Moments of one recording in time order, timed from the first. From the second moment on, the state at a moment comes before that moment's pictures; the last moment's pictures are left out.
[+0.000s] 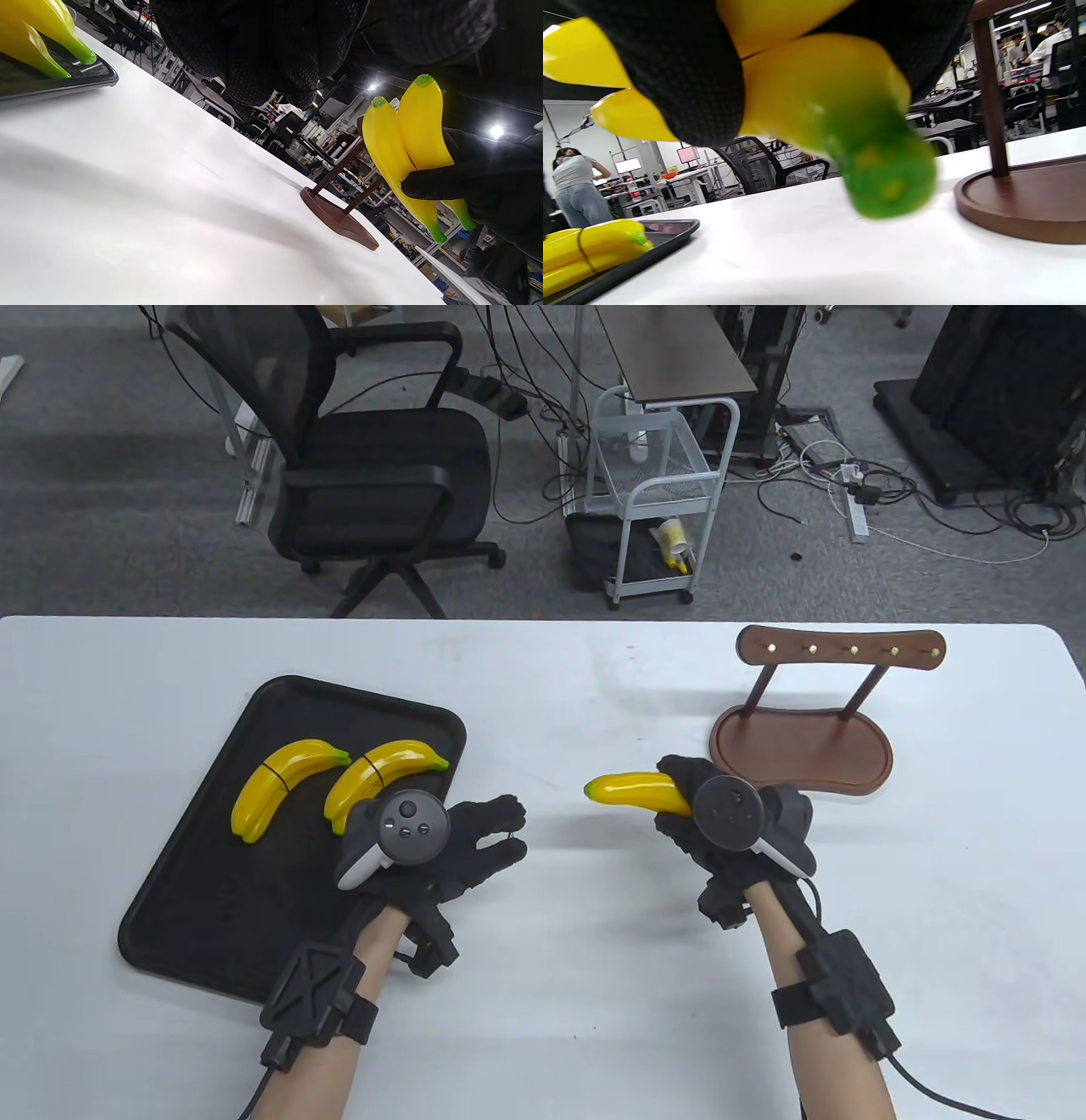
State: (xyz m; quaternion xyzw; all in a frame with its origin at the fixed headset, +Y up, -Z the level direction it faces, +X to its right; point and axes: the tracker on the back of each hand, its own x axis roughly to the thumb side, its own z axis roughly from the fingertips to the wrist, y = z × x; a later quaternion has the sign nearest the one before) left_hand -0.151 -0.736 -0.325 -0.09 -0.23 0.33 0.91; right_hand 0.175 -0.698 -0.347 0.15 -0.07 0.98 0.15
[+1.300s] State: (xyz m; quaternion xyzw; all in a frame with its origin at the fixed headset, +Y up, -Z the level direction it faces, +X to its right) left_hand -0.145 -0.746 -0.326 -0.16 -0.24 0.41 0.87; right_hand 0.107 -0.706 -0.322 0.24 -0.08 0.96 0.08
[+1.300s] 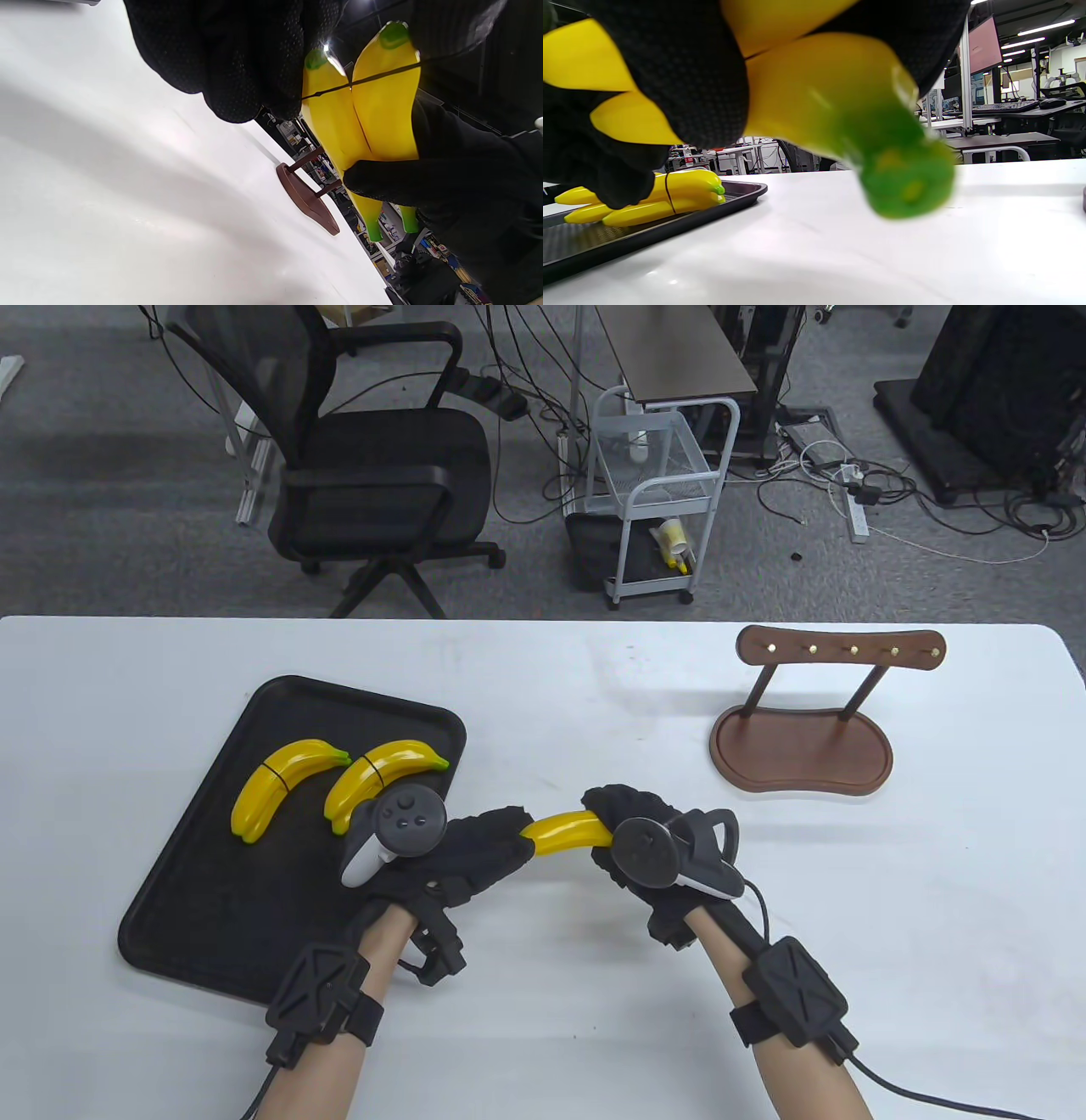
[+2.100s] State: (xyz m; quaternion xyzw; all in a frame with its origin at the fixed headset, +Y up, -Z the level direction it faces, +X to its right) left_hand -0.141 -0.747 -0.327 -0.19 -0.26 0.41 0.86; right_hand 0.075 -0.708 -0.301 0.30 -0.10 0.95 0.06
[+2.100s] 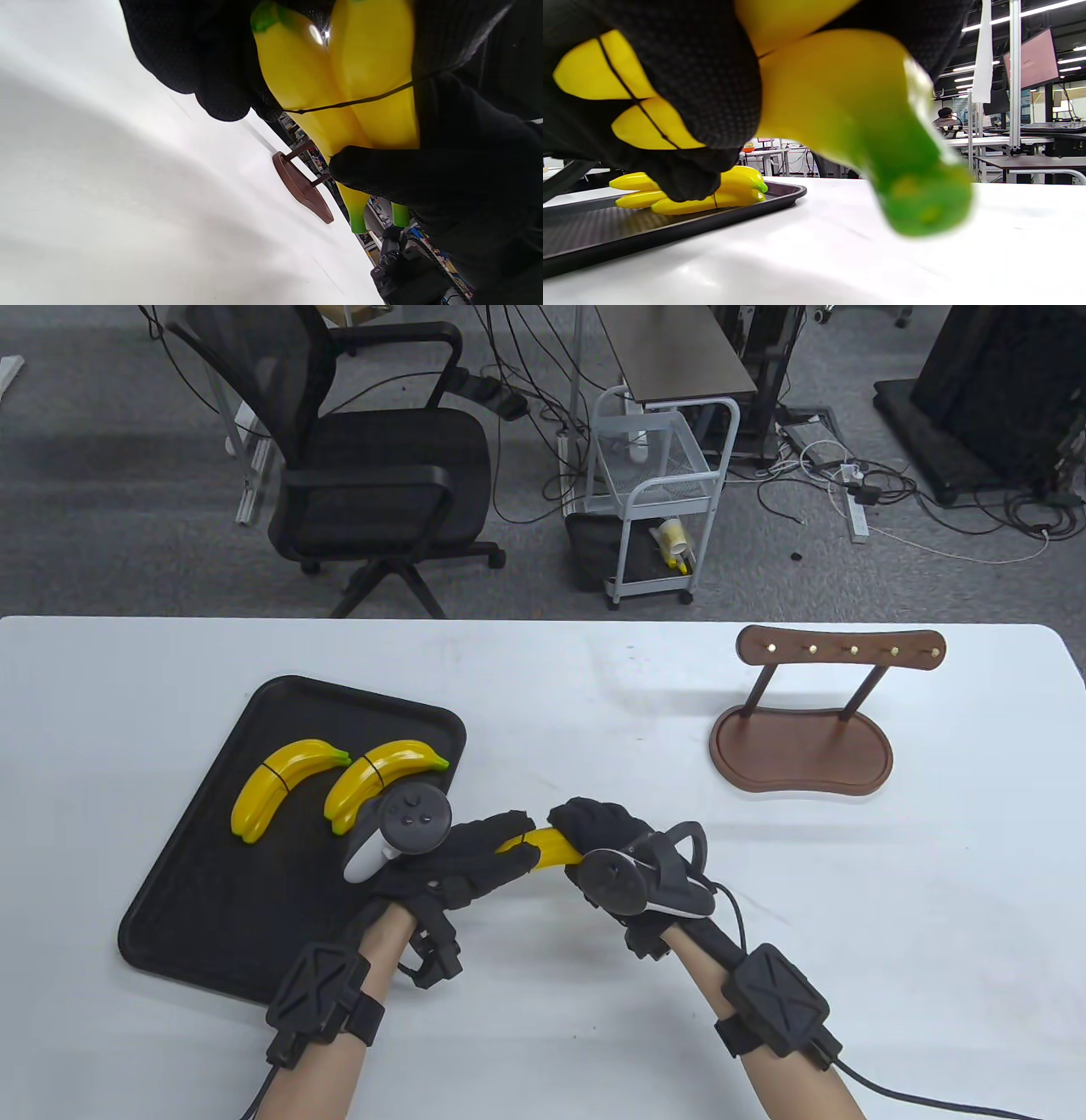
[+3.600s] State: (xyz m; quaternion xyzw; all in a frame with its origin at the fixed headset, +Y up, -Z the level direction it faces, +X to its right) left_hand -0.143 -0.711 -0.316 -0.08 -0.28 0.35 0.89; right_hand 0.116 -0.711 -0.328 0.28 0.02 0.89 0.36
